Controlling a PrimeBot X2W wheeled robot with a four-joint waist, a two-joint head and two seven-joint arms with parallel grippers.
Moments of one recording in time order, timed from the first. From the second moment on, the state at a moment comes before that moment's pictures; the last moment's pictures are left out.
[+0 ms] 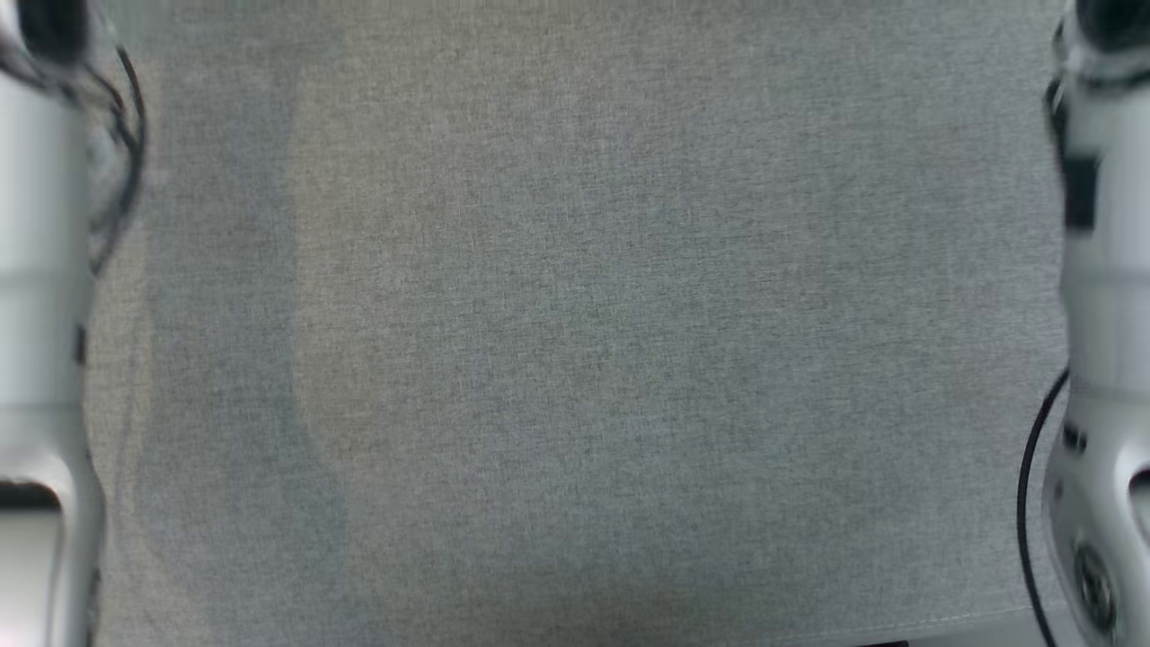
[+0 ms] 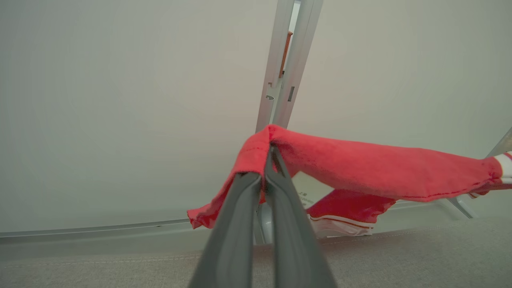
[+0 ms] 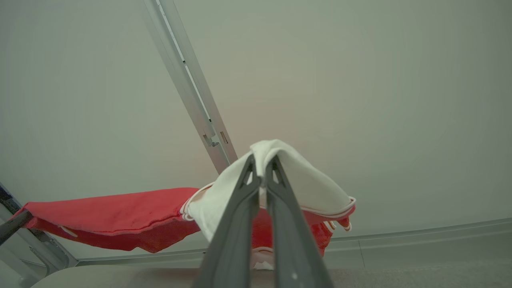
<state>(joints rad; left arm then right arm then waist) -1.27 0.27 -0.25 0.65 -0.58 -0.11 -0.02 -1.14 -0.13 -0.01 0.30 0.47 0.13 0.08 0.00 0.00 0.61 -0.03</state>
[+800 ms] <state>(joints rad) -0.02 0.29 -0.46 0.23 -0.76 0.02 -0.12 0.14 -0.21 -0.01 0.11 0.61 0.13 -0.15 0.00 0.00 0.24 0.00</state>
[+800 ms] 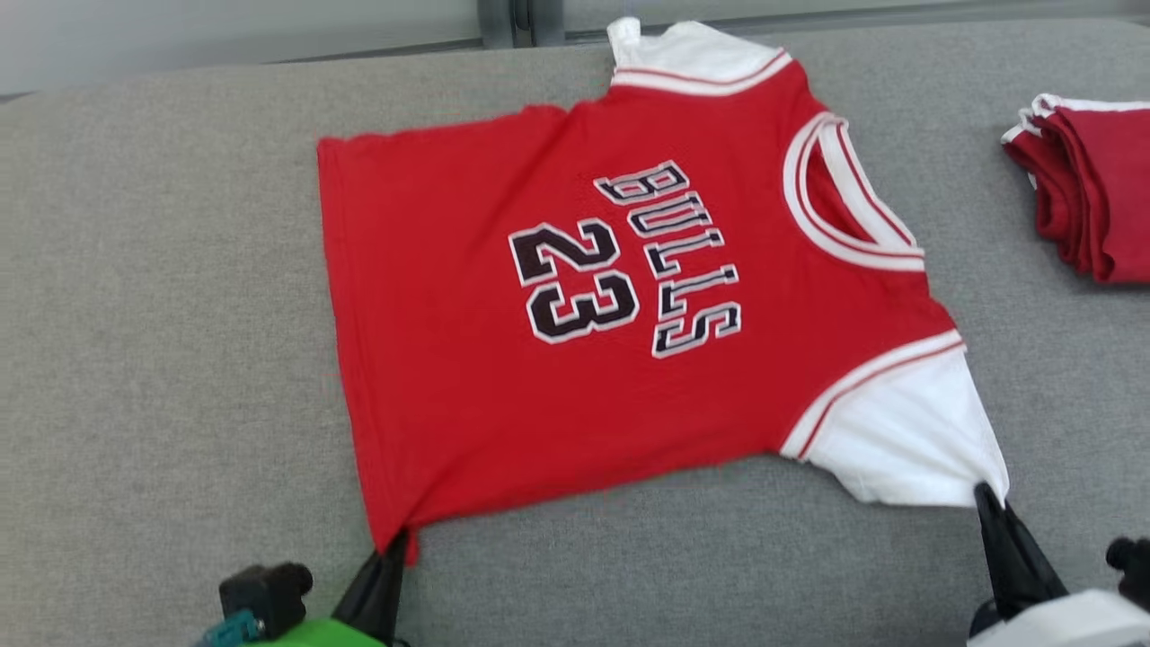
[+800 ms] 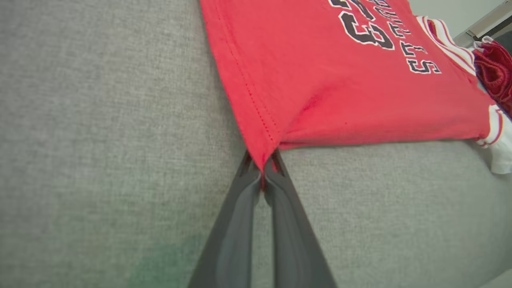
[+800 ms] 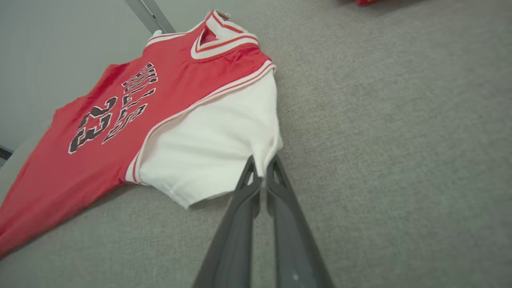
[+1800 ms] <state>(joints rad) -0.24 0.33 -0.48 -0.09 -0.81 0.12 0.24 -0.24 -0.37 -0.01 -0.05 0.53 0.13 0.29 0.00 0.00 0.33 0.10</state>
